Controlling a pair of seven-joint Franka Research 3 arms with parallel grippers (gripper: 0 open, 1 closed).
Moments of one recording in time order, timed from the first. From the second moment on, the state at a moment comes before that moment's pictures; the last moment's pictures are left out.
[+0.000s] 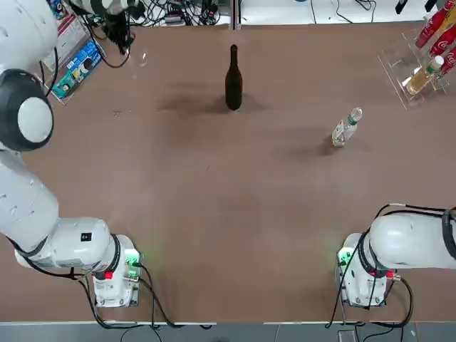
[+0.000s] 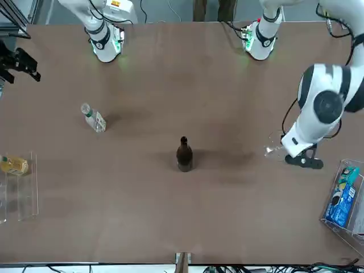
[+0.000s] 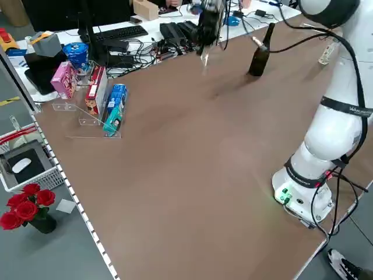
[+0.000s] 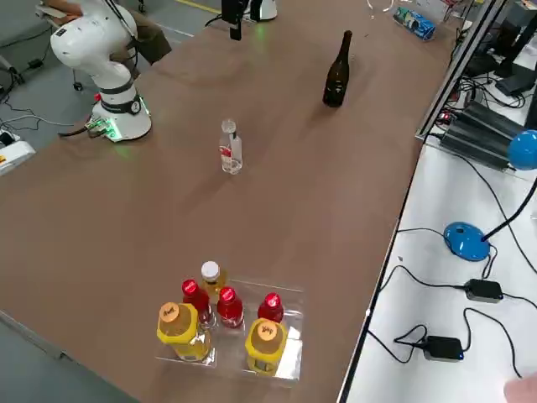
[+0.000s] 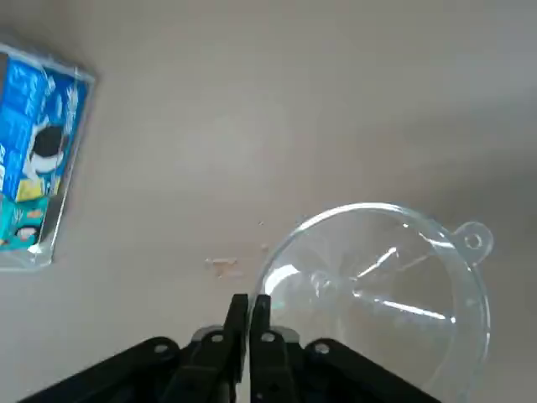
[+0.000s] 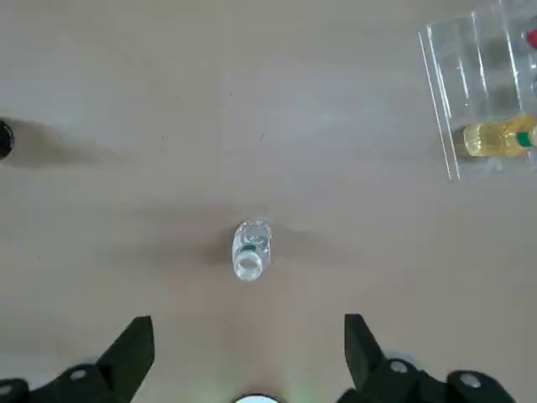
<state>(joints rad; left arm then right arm) 0.03 0.24 -0.24 -1.70 0.25 1.92 -0.08 -0.06 -0.13 0.02 -1.60 0.02 1.47 -0.08</state>
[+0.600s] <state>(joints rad) 0.02 0.22 -0.50 -1.51 0.04 1.91 -0.40 -0.07 -0.13 0.02 -1.60 0.02 1.49 -0.08</state>
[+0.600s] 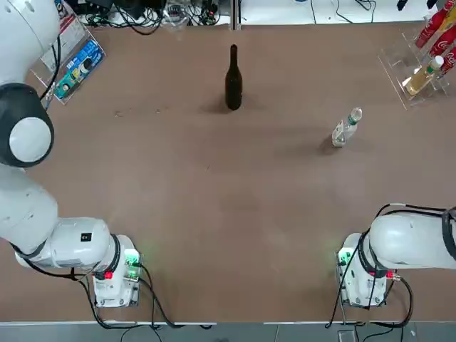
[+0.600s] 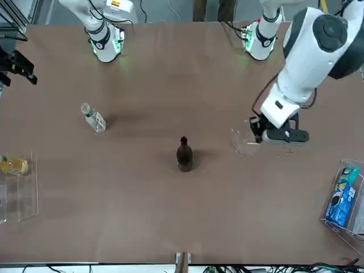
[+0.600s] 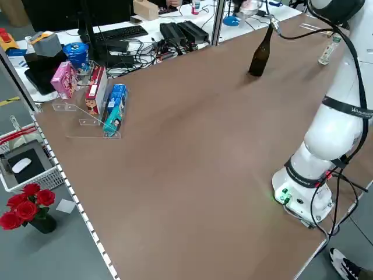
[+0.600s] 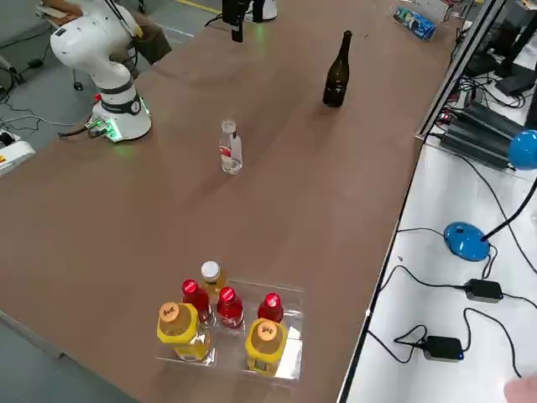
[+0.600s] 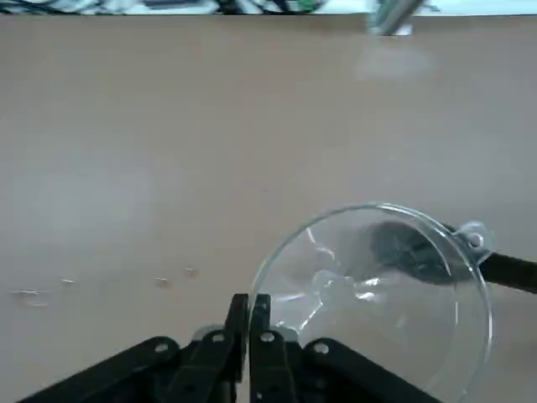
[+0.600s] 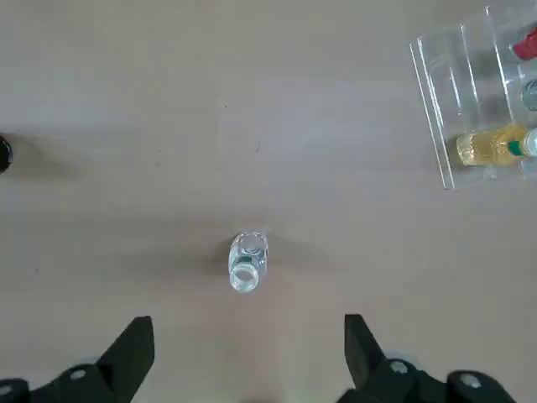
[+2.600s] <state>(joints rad) -0.11 0.44 -0.66 -1.39 0.13 2.05 -0.66 -0.11 -0.27 -0.38 -2.17 0.41 1.69 -1.20</state>
